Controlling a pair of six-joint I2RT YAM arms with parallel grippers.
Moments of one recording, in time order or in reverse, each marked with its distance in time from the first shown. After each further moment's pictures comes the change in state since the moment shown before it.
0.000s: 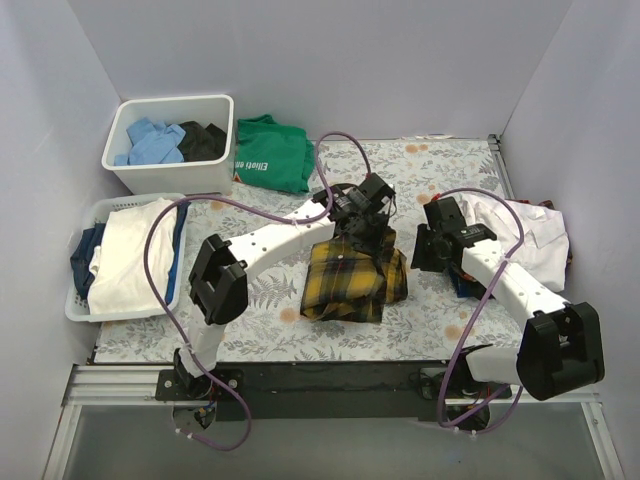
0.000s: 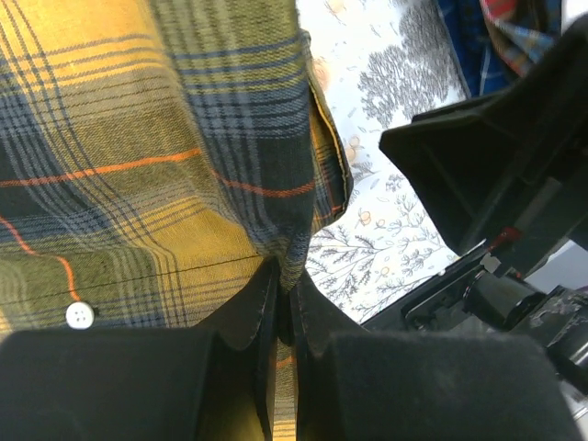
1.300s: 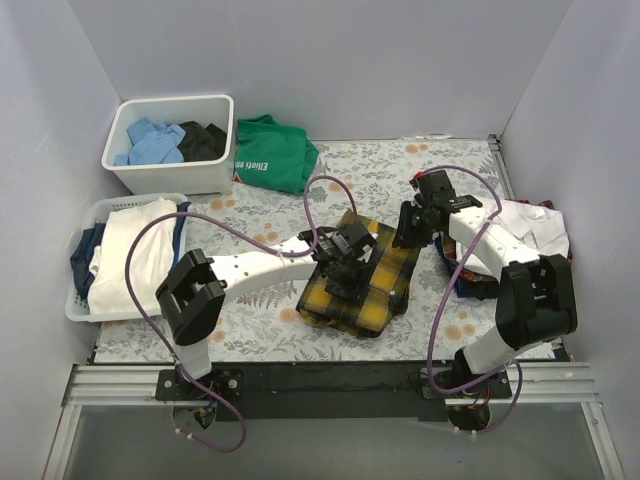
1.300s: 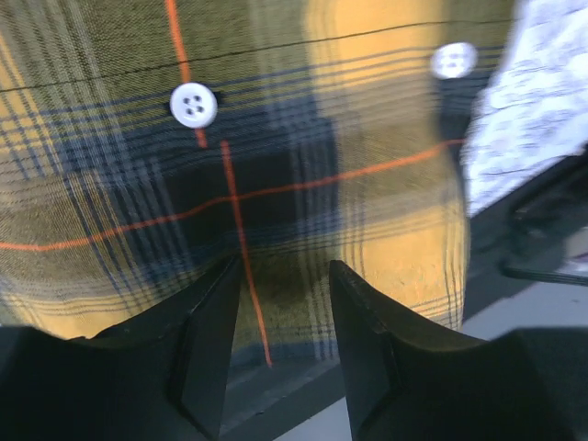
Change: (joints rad) left arm -0.093 -0.233 -0.482 0.136 0.024 0.031; right arm -0.056 0.258 0.206 0.067 -0.242 -0.096
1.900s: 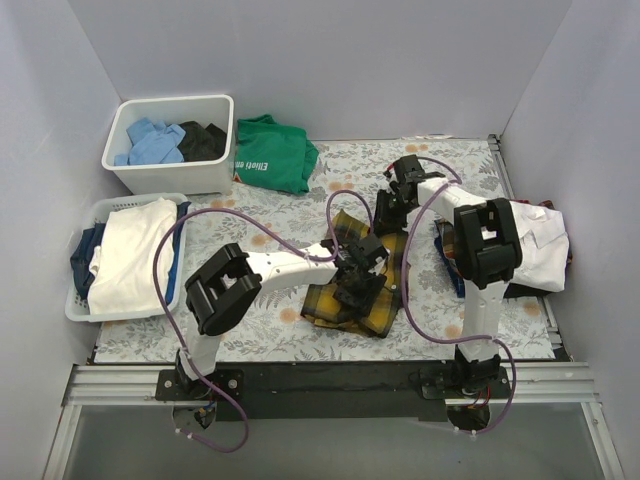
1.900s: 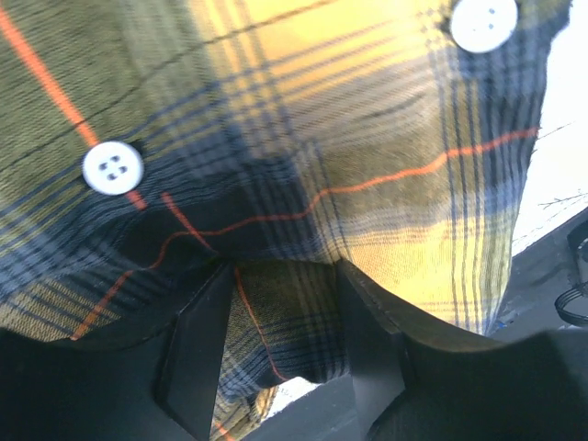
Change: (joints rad) left arm -0.029 0.187 -0.008 0.094 0.032 0.084; right arm 0.001 0.509 0.352 0.028 -0.149 -0.024
